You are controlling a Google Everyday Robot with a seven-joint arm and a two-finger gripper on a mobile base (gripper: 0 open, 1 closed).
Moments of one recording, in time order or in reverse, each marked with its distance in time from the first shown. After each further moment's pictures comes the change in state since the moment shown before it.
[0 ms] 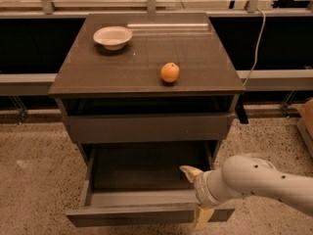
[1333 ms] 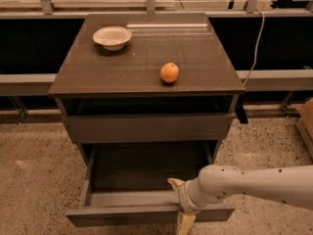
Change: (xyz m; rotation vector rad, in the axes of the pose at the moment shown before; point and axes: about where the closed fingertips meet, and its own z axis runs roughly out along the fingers) arm 0.003 0.017 0.106 -0.117 -0.030 0.085
